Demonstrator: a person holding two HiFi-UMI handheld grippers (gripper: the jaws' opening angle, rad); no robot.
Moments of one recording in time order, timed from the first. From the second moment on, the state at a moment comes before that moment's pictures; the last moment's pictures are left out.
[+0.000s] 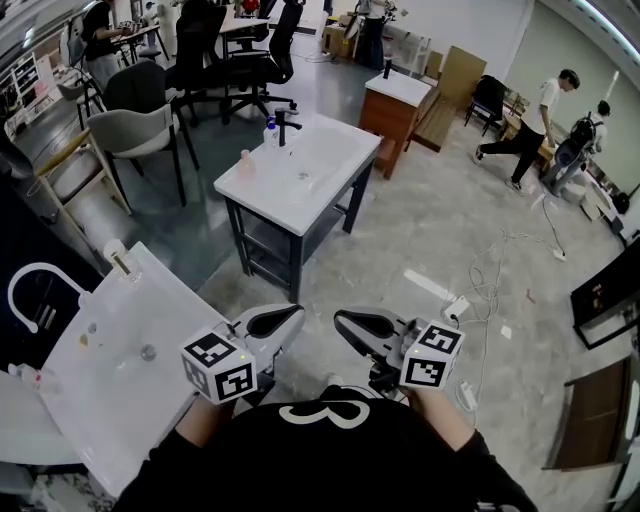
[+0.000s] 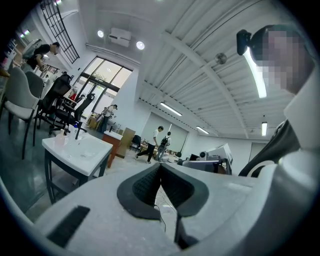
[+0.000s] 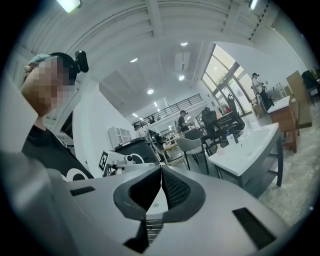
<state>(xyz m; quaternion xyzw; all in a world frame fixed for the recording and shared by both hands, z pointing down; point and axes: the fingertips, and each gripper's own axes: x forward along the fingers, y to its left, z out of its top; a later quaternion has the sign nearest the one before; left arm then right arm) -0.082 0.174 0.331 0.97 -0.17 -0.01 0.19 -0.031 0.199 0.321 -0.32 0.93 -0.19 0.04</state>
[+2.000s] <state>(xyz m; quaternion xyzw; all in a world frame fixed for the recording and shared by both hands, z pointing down) 0.007 -0.119 0.368 0.92 -0.32 0.01 0.22 0.060 -0.114 0.349 -0.19 0.95 -0.24 0.04</state>
